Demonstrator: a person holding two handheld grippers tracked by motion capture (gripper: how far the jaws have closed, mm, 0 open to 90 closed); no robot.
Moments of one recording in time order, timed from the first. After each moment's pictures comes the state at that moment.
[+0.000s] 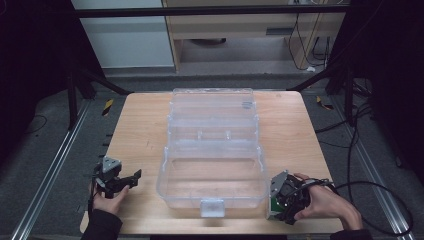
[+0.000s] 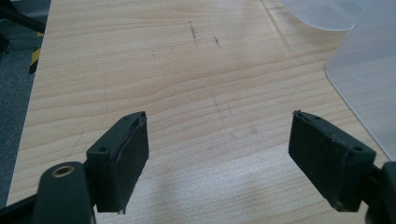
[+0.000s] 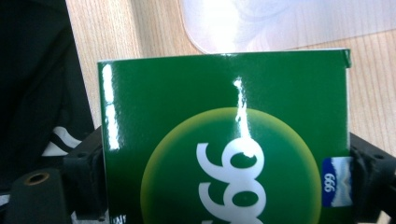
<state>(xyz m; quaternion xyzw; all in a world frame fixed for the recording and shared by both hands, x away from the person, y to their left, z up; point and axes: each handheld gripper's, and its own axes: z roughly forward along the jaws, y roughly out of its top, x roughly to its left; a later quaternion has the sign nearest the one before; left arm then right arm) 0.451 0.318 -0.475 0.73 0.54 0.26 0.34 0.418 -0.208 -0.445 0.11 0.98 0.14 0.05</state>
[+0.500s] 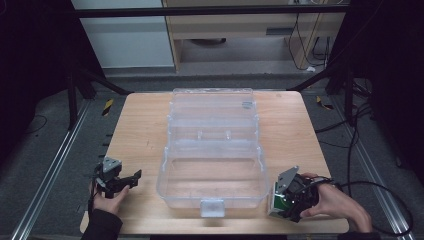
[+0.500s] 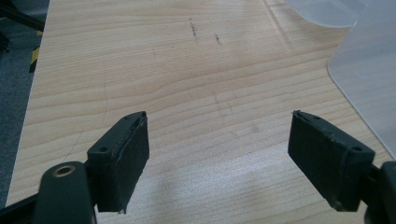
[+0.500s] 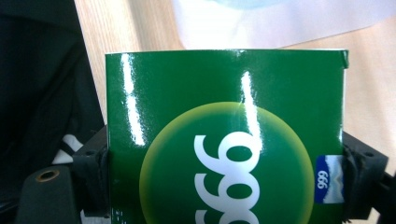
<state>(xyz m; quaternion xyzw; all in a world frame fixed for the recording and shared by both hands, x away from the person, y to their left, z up) 0.451 0.319 -0.476 0.73 0.54 0.25 0.34 0.415 -0.223 -0.426 0.14 0.97 0.17 0.05</state>
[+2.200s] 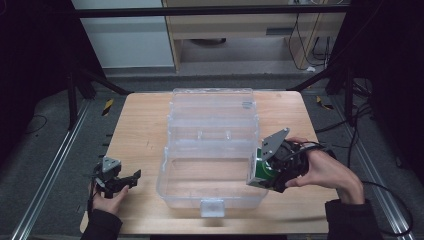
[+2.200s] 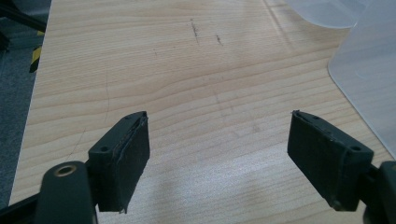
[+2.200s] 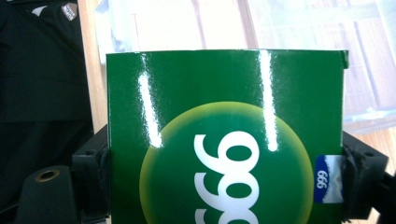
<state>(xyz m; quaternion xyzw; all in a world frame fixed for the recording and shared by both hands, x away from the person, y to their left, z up) 0.451 0.320 -0.475 0.73 0.54 0.25 0.34 0.440 -0.167 -0.310 0.09 0.96 0.23 0.11</state>
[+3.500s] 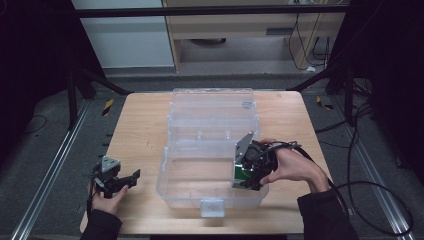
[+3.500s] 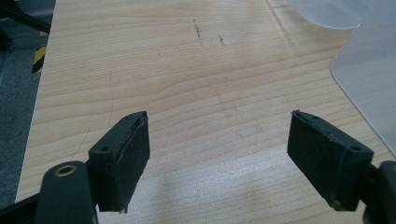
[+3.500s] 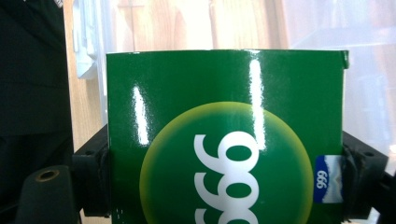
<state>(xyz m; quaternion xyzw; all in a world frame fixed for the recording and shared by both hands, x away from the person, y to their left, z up) 0.451 0.322 -0.474 0.73 0.54 0.26 0.34 0.469 -0.117 -0.353 0.06 0.98 0.19 0.07</state>
